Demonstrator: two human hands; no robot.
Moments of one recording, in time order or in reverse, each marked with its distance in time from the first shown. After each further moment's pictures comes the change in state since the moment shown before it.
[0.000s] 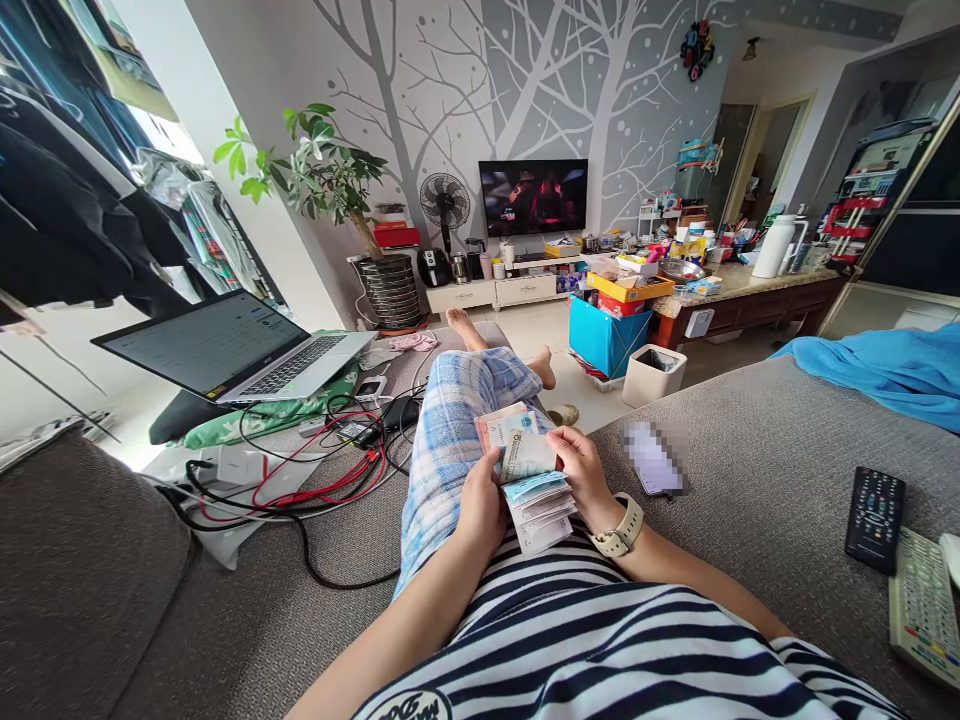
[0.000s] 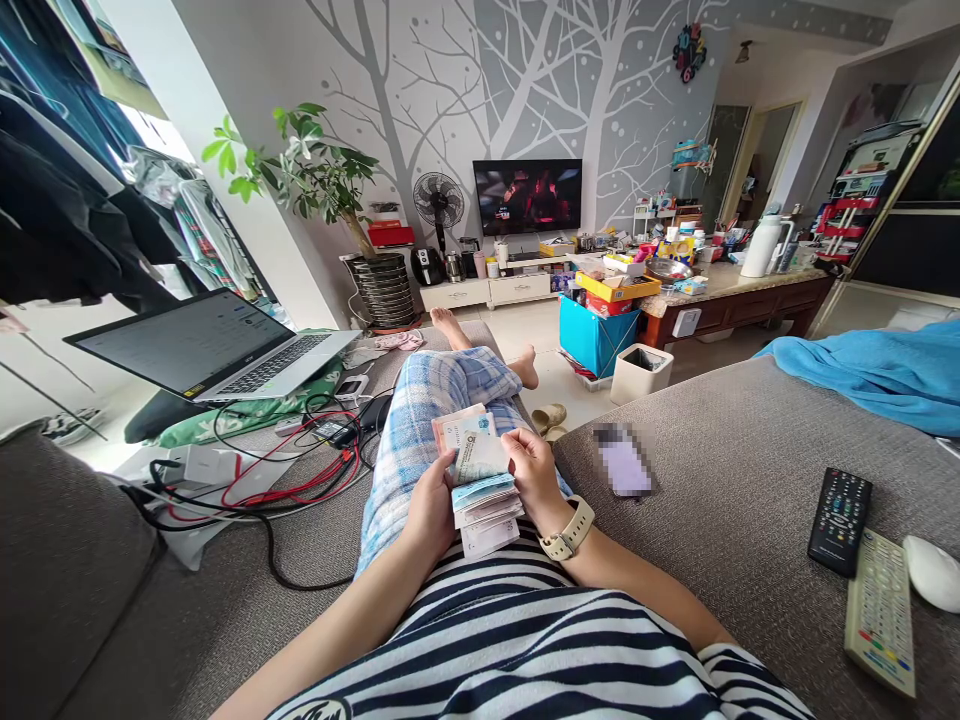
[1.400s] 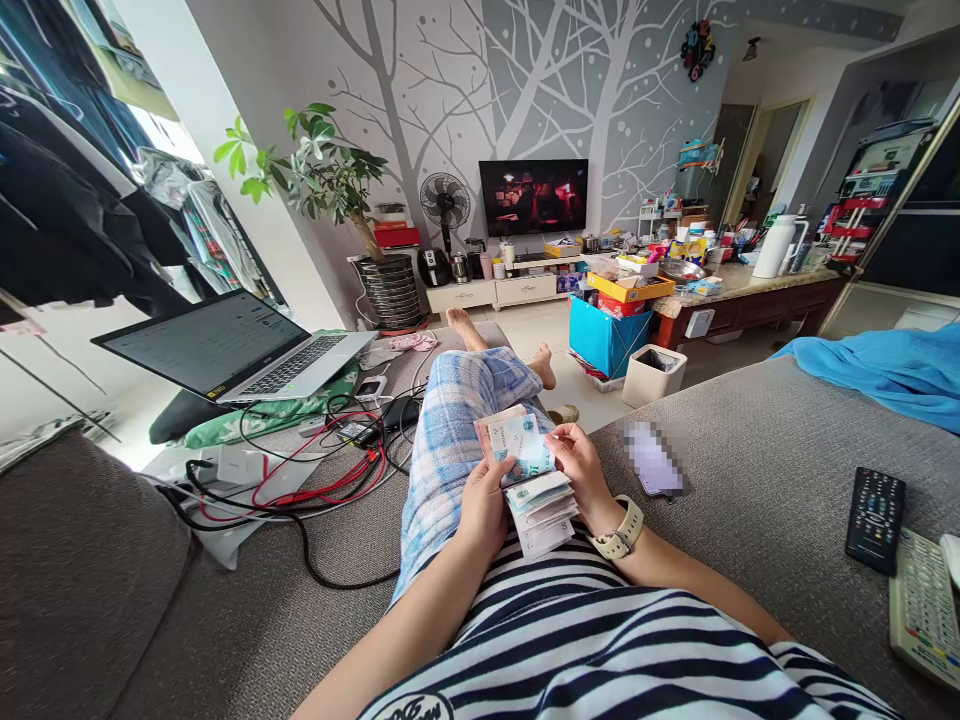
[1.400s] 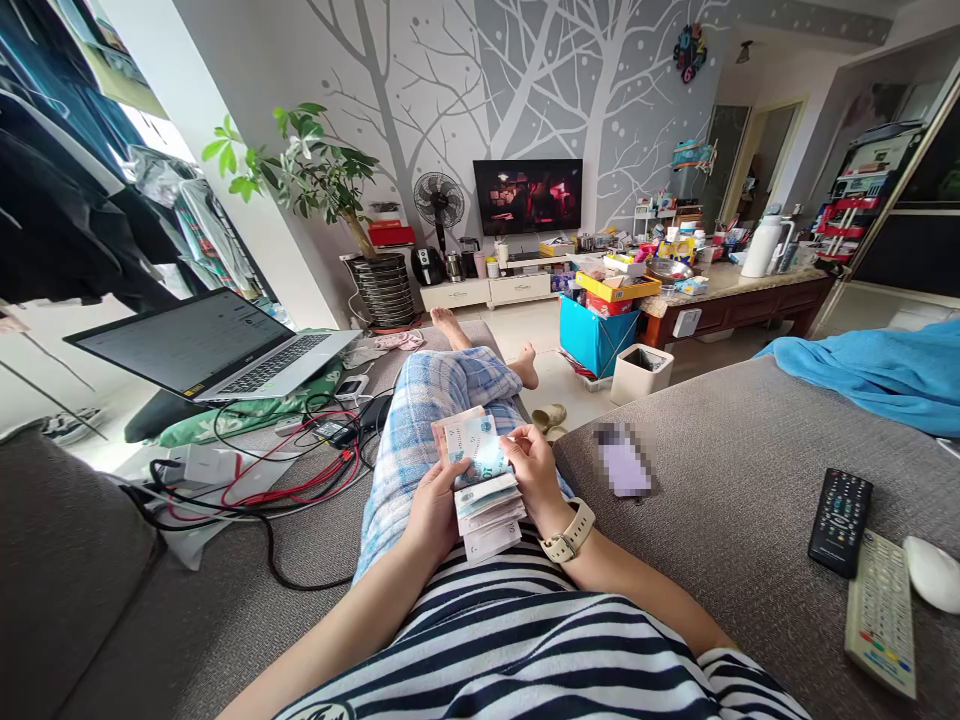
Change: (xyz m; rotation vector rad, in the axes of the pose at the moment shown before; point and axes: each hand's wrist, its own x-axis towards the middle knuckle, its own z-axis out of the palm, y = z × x) left_hand -0.008 0.002 -0.002 0.070 -0.072 0.015; right_hand 0.002 0.003 0.002 0.148 0.057 0.087
